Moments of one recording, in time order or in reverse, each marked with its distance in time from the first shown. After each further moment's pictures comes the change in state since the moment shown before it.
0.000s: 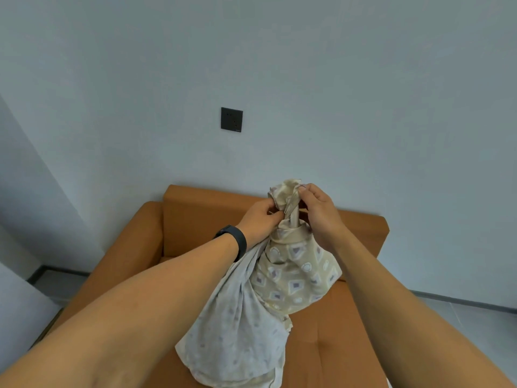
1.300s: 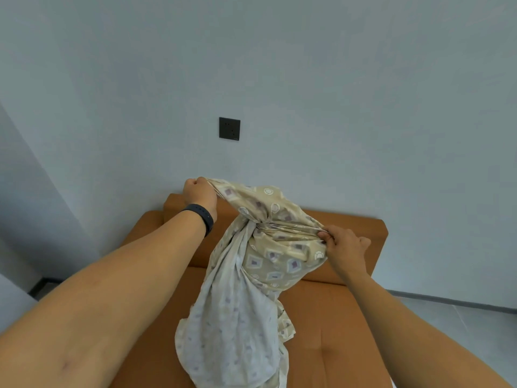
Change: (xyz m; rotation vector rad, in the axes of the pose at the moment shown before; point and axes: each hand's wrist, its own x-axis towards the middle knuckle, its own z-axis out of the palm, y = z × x) left_hand 0.015 0.023 -0.100 -0.253 0.899 -0.313; right_hand -0.011 0.098 -0.079 -1.028 0.377 -0.166
